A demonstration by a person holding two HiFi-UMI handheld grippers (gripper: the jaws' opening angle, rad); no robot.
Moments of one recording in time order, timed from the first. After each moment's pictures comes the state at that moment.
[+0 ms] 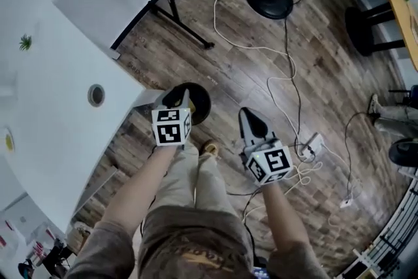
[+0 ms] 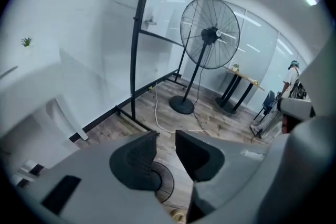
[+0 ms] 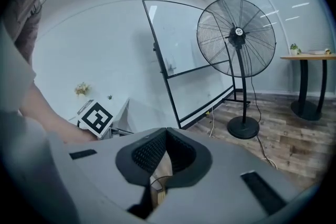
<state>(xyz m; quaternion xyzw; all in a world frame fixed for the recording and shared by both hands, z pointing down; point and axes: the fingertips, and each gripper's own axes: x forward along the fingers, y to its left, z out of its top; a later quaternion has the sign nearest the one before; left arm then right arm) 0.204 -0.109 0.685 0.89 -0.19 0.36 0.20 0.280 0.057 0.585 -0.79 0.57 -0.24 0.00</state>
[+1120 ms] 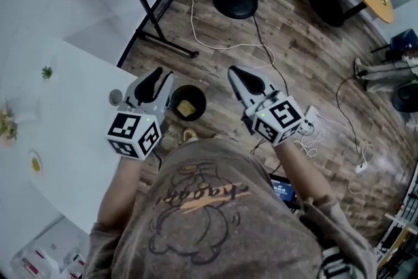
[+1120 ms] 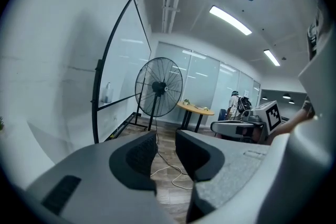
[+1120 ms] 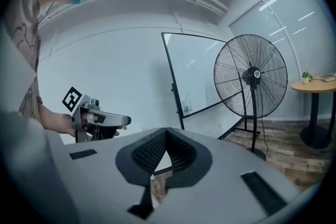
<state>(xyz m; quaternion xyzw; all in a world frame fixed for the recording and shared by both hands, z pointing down) 0.176 -0.059 0.309 0.98 0.02 0.16 0.11 0.255 0.068 0.323 -0.78 0.61 -0.13 0.04</state>
